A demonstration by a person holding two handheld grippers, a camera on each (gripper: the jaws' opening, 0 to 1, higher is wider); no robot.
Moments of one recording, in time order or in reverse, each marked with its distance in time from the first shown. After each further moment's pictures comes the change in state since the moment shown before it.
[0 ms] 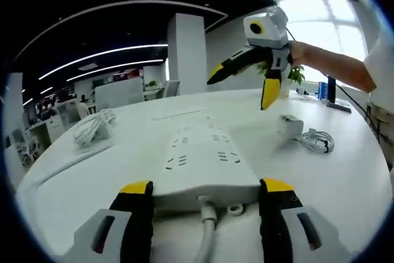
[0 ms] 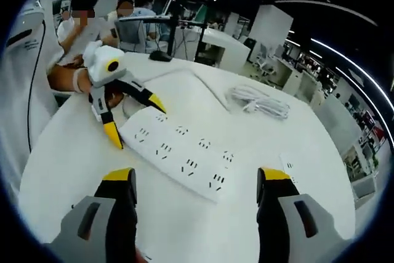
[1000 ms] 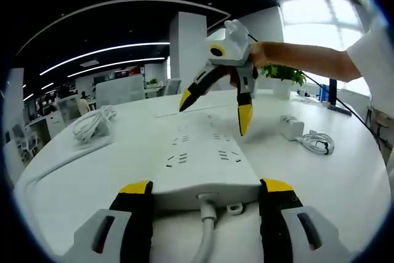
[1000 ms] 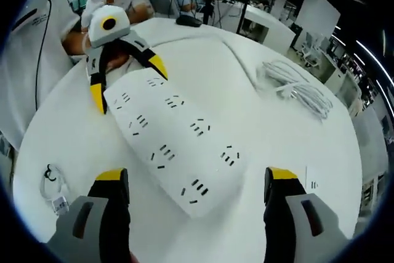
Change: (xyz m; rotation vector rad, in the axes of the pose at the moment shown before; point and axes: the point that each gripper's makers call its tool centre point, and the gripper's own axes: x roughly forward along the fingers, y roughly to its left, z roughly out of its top) left arm 0.000 0.000 -0.003 -0.025 0.007 0.000; right arm 0.067 0.003 -0.025 -0.179 0.170 0.297
